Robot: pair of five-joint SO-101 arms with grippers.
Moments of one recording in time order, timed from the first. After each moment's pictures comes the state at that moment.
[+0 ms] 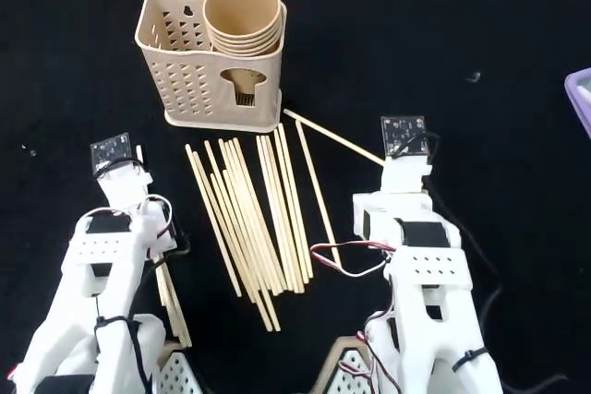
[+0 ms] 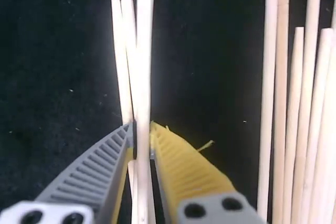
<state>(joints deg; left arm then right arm) -9.1 -37.7 71.4 43.4 13.4 1.6 -47.7 72.7 43.5 4.0</state>
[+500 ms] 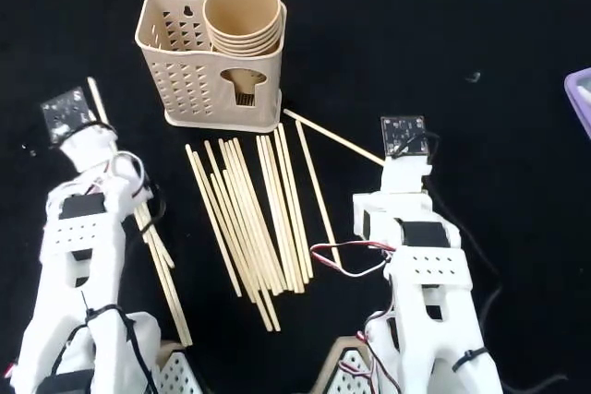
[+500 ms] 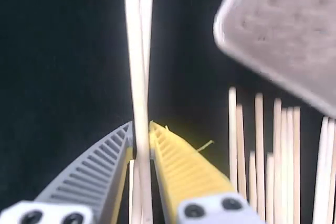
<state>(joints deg) -15.9 -37.4 60.3 33.7 13.4 1.6 -47.7 72.7 43.4 4.0</state>
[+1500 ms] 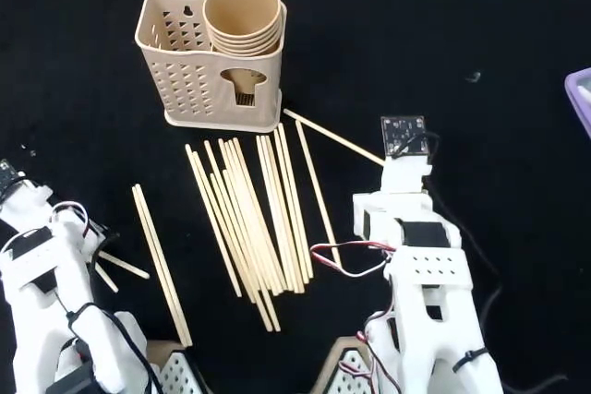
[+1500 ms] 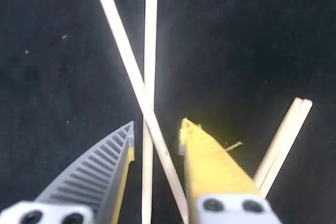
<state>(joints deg) -39.5 -37.3 69.0 42.3 11.1 1.6 -47.7 72.7 43.4 4.0</state>
